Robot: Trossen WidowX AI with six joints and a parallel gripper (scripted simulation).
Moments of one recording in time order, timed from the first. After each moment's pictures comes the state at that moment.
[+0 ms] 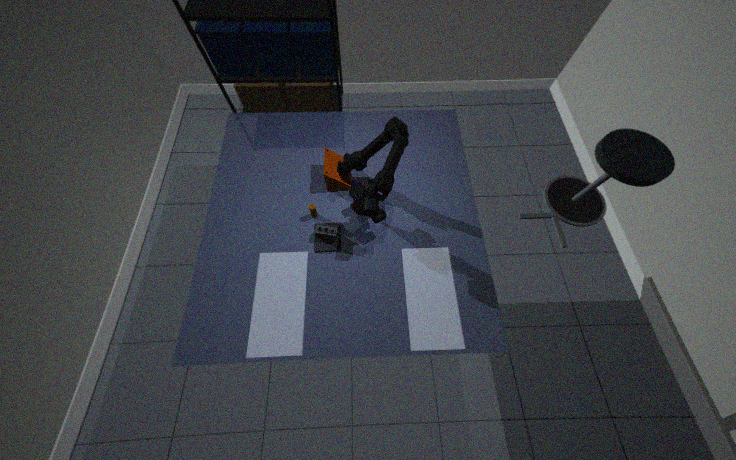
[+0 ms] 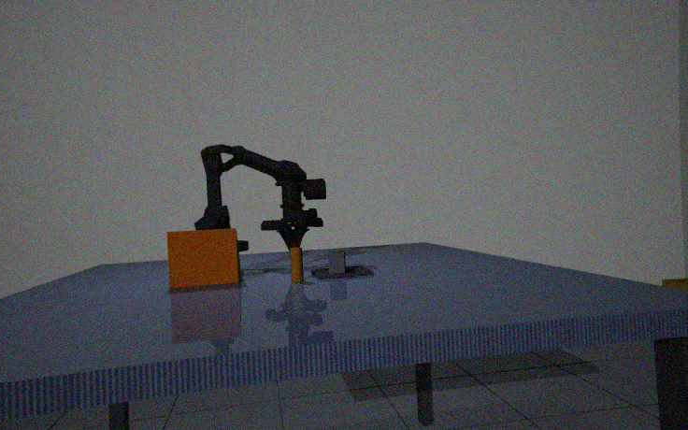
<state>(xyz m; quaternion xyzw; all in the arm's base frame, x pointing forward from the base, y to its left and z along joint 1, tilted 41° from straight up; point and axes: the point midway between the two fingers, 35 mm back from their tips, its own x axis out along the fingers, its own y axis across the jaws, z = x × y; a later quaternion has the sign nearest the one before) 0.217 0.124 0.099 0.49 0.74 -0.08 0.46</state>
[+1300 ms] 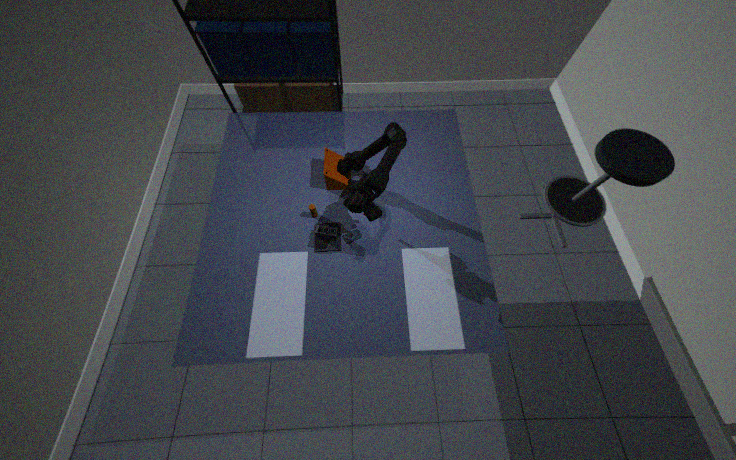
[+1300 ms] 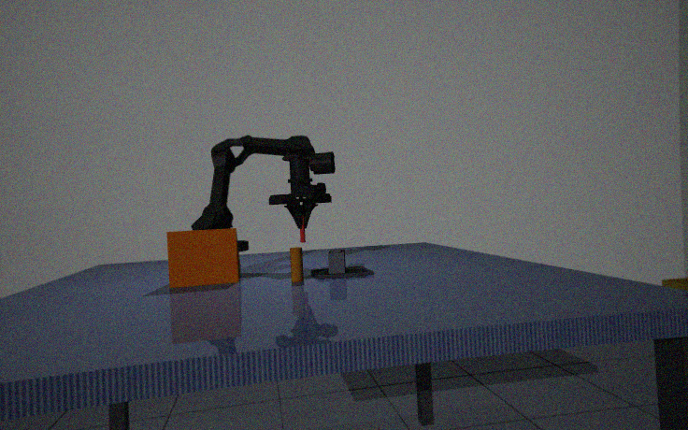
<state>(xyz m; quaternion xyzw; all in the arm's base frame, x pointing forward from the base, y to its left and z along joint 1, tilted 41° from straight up) 0.253 0.063 0.137 0.49 0.74 -0.08 0.46</state>
